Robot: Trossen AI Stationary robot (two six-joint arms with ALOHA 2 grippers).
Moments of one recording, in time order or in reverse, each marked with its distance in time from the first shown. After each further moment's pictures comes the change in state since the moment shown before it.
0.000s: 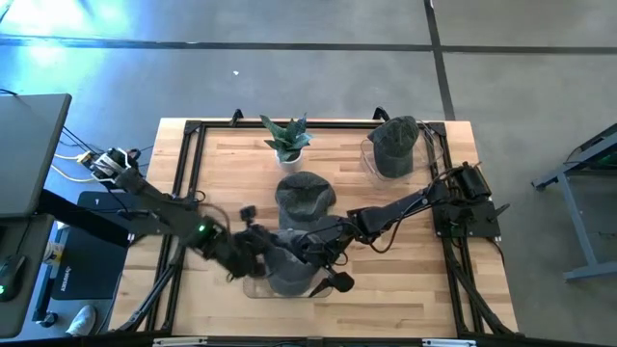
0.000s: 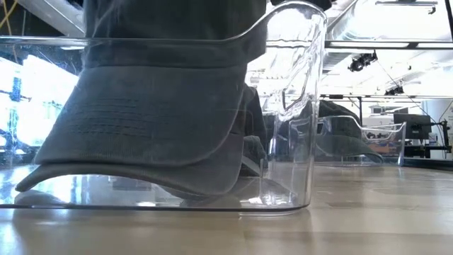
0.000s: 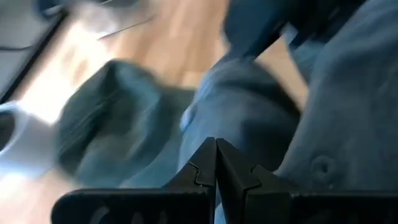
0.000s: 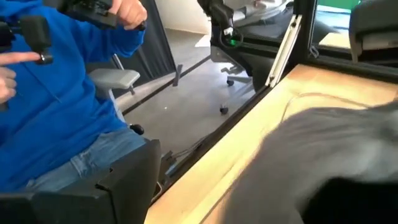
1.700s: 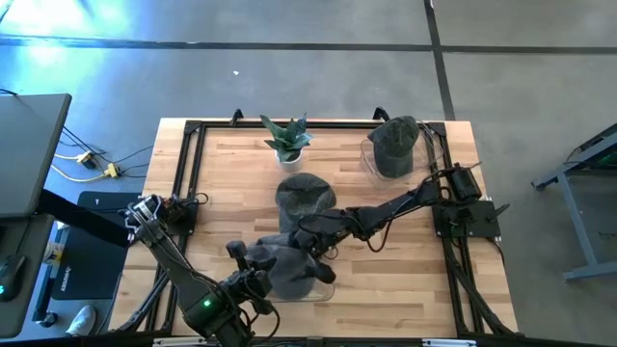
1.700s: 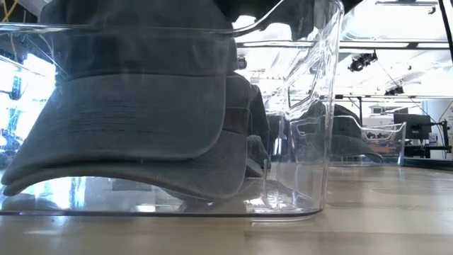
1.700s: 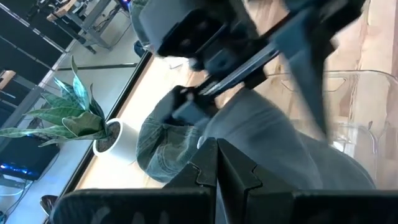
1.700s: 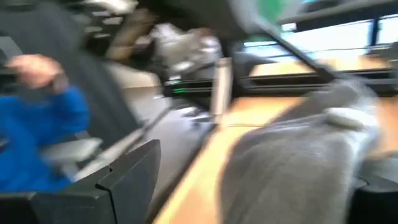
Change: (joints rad) left arm -0.269 0.556 0.888 -1.056 -0.394 -0.639; right arm -0.041 0.067 -0.046 0.324 0.200 0.267
